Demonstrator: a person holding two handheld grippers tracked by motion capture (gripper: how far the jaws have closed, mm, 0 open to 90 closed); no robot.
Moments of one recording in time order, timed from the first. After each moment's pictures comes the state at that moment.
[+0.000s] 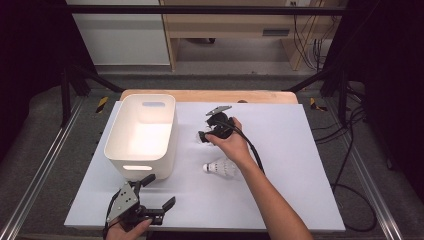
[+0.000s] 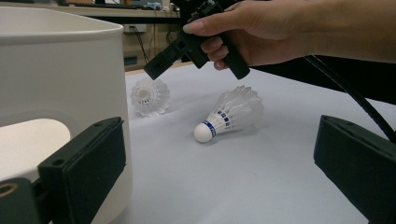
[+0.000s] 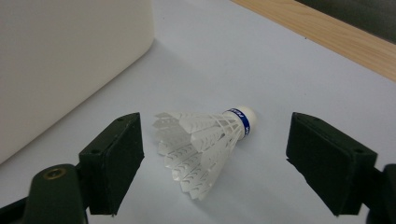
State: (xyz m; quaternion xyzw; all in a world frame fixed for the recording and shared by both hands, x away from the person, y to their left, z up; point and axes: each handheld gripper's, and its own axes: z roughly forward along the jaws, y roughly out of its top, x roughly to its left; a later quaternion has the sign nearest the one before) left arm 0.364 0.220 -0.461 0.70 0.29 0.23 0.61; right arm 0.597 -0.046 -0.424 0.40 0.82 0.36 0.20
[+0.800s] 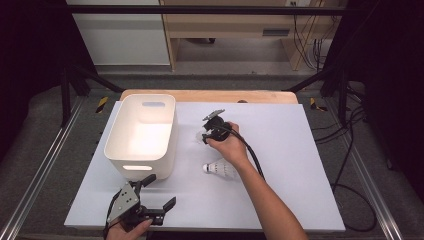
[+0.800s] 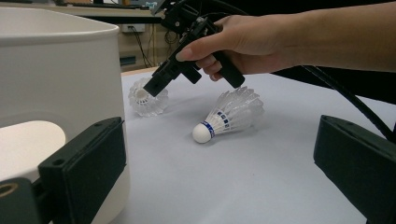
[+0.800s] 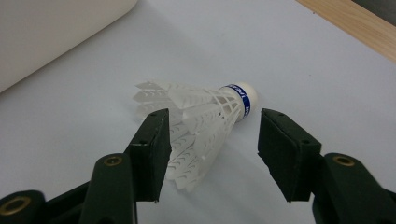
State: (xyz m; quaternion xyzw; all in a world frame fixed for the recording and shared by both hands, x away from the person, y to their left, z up) left arm 0.363 0.219 -0.461 0.70 0.29 0.23 0.61; right arm 0.603 -0.039 -0.443 0.38 0.85 0.30 0.21
